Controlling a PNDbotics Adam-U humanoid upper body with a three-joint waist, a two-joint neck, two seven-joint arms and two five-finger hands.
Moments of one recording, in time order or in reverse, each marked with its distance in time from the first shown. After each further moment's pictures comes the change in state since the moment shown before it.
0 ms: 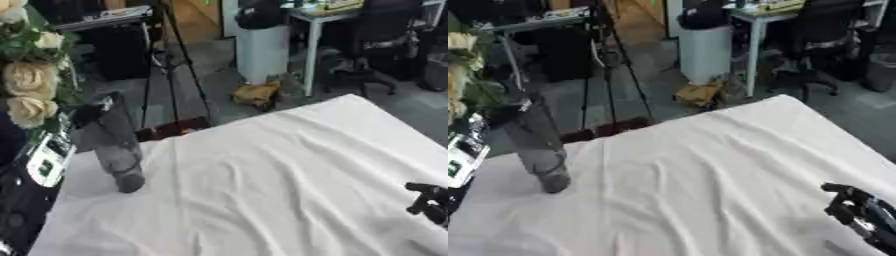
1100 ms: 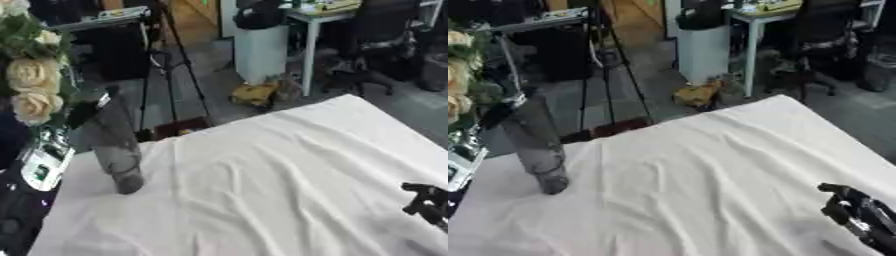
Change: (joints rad) left arm 0.026 -0.001 0.003 -0.062 0.134 -0.085 0.132; right arm 0.000 0.007 -0.001 0.000 0.005 0.001 -0.001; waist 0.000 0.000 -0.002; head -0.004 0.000
